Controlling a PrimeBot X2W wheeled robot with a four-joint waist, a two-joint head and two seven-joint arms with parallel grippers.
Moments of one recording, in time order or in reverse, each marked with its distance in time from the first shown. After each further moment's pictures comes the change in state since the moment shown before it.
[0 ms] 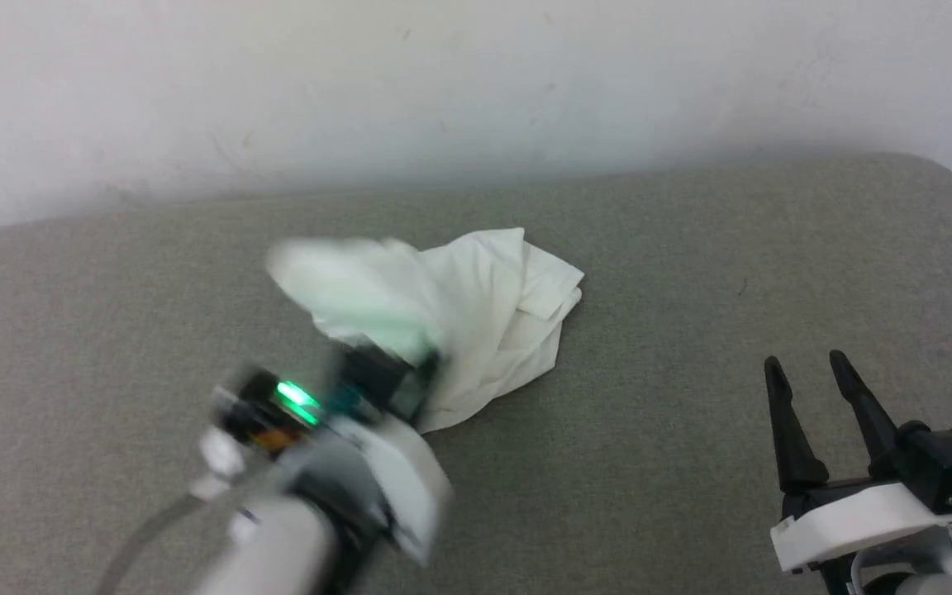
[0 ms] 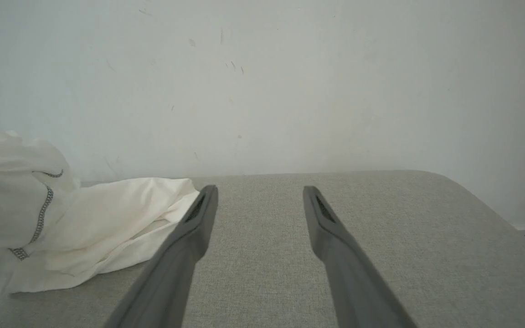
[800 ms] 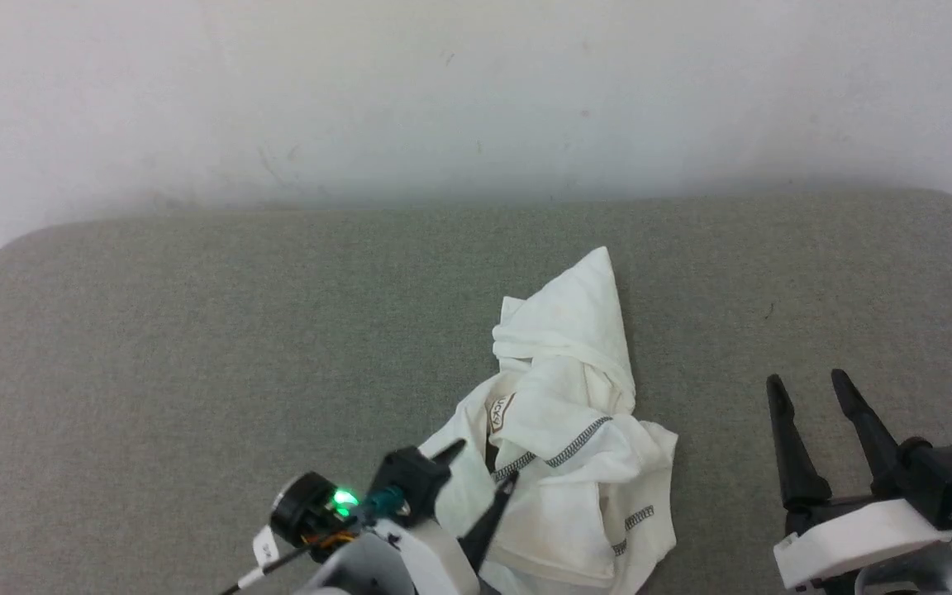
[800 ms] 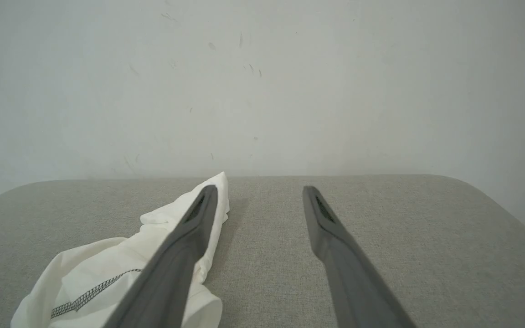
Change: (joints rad) left arm 0.173 -0.023 -0.202 0.034 -0.081 0.010 -0.080; right arm 0.040 0.000 -0.003 -0.013 0.008 0.000 0.013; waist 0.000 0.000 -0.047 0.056
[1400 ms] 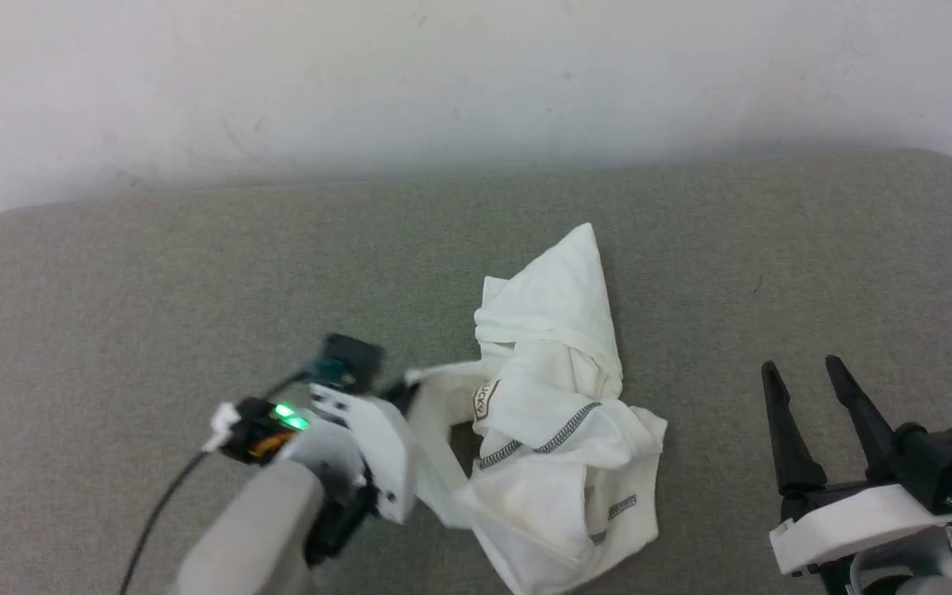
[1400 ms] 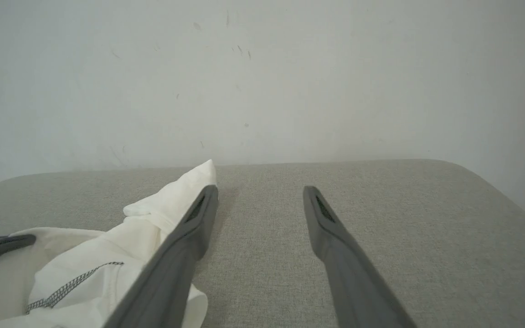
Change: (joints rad) left arm -0.285 -0.053 0.101 0.433 -0.111 -0.033 0.080; right arm -0.035 0.000 0.009 0.017 0.002 0.000 -0.002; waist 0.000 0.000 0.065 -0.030
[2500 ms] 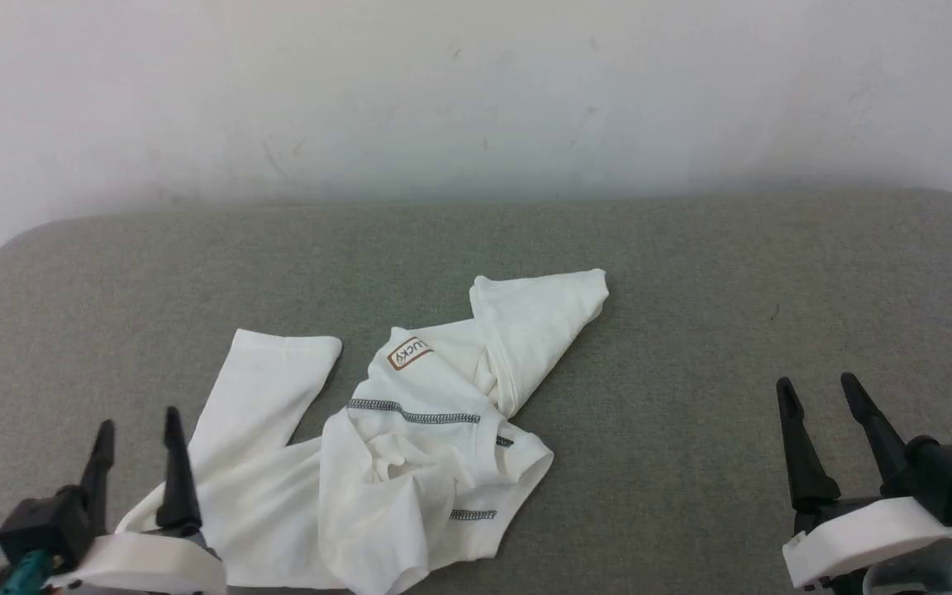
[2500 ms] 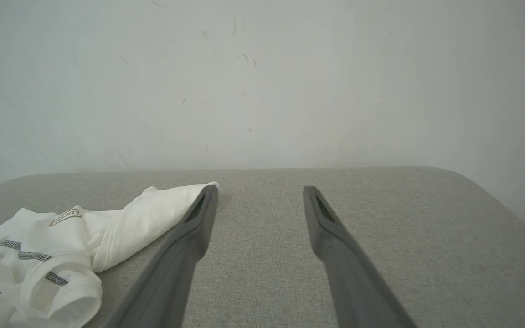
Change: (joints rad) left arm 0.487 0.134 0.457 -0.404 -0.089 0.245 -0.487; right arm 0.034 0.000 -0.033 -0.014 -0.007 0.000 0.026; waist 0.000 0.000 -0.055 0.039
